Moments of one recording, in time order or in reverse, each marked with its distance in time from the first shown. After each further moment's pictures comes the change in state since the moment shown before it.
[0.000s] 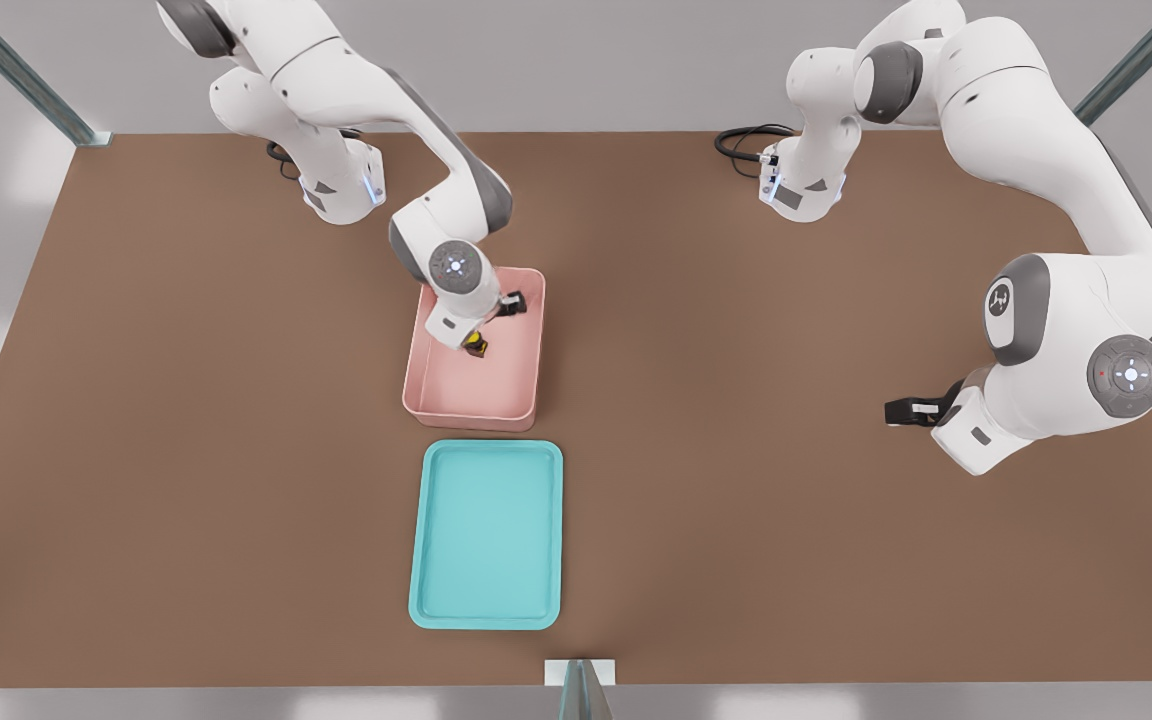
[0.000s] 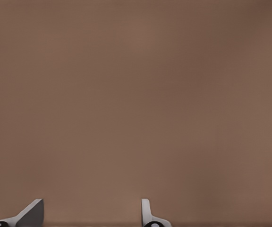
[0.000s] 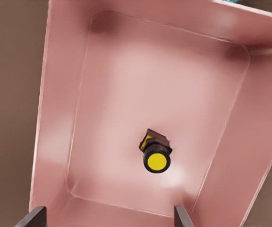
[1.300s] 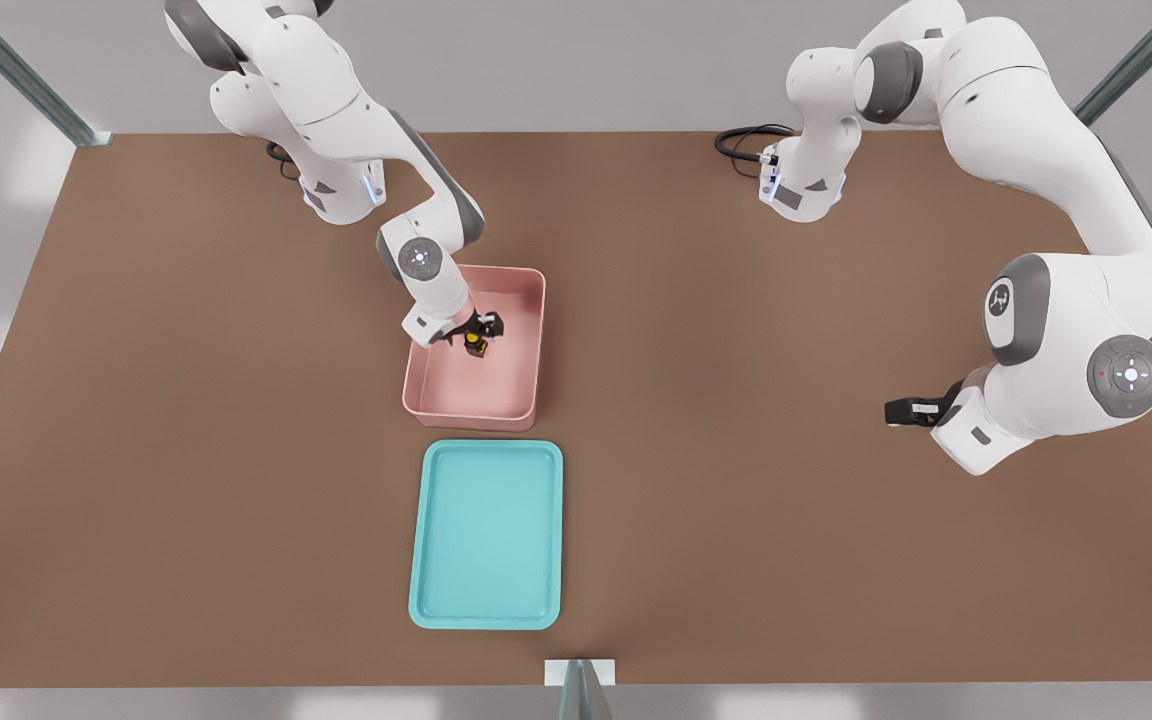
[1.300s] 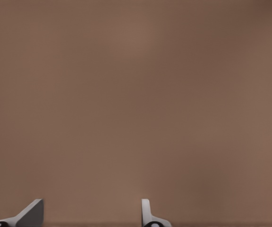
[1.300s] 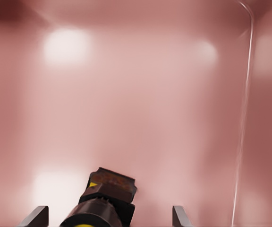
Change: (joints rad) arm 0.033 0.049 -0.036 -0.406 0.013 0.693 0.046
